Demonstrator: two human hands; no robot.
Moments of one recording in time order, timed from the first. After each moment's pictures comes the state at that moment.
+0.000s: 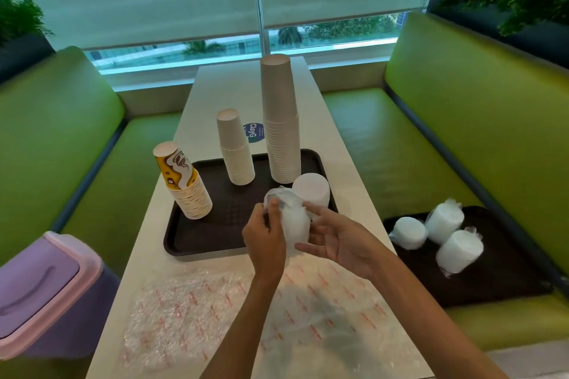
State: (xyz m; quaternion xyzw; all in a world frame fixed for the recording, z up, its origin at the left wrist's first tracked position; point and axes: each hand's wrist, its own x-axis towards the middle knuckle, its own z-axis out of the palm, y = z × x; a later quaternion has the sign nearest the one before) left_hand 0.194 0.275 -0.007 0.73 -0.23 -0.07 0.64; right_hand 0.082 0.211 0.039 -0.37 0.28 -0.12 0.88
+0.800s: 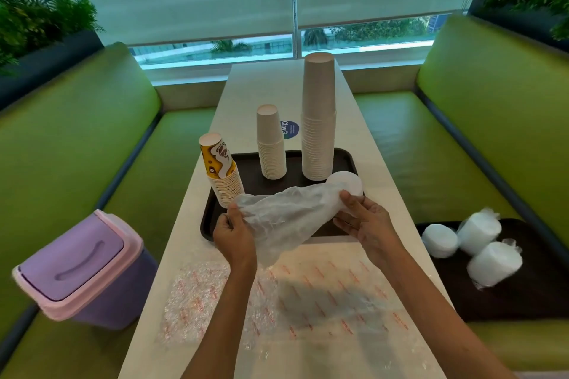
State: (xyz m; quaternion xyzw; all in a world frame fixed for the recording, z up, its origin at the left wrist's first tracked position) left_hand 0.271 0.340 -0.014 0.71 0.00 -0.05 0.70; right_hand 0.112 0.224 0.028 -0.41 0.35 -0.31 0.78
